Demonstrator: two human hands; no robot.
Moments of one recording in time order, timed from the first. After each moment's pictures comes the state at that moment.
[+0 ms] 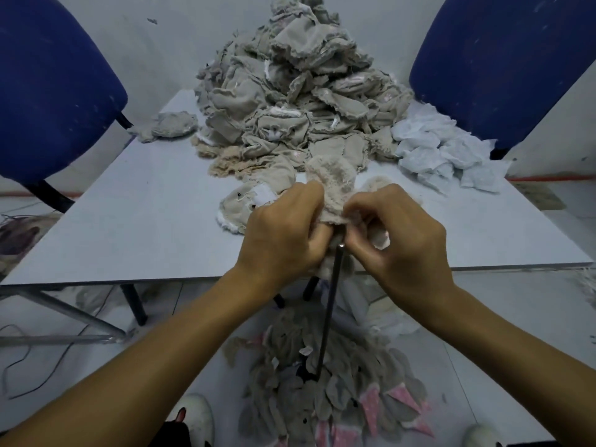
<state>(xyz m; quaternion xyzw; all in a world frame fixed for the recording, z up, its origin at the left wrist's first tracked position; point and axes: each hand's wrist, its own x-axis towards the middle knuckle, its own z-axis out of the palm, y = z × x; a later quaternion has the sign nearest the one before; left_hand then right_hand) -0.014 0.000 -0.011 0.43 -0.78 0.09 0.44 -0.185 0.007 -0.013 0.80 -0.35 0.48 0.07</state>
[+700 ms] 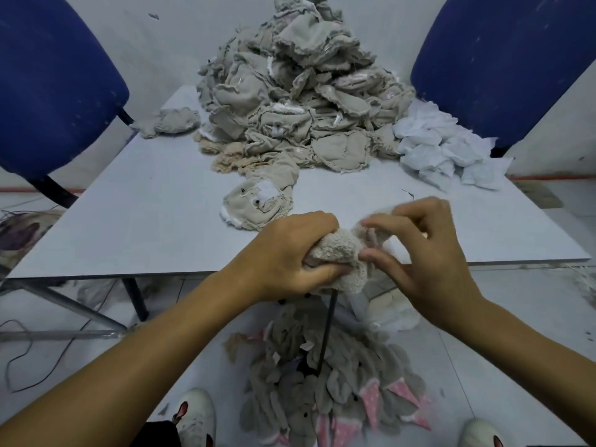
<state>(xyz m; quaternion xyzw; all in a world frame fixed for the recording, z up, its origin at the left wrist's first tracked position) 0.005 0.011 -0.018 0.34 -0.88 -0.08 0.33 -0.217 0.014 -0.032 0.84 -0.36 0.41 0.06</state>
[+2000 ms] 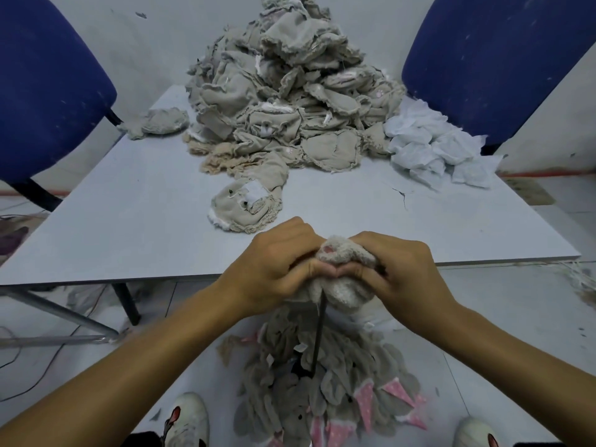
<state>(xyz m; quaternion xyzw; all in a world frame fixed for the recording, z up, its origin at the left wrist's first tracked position) 0.000 0.016 -0.029 0.33 -0.87 -0.09 0.35 -0.208 0.018 -0.037 0.85 -0.34 0.40 -0.08</state>
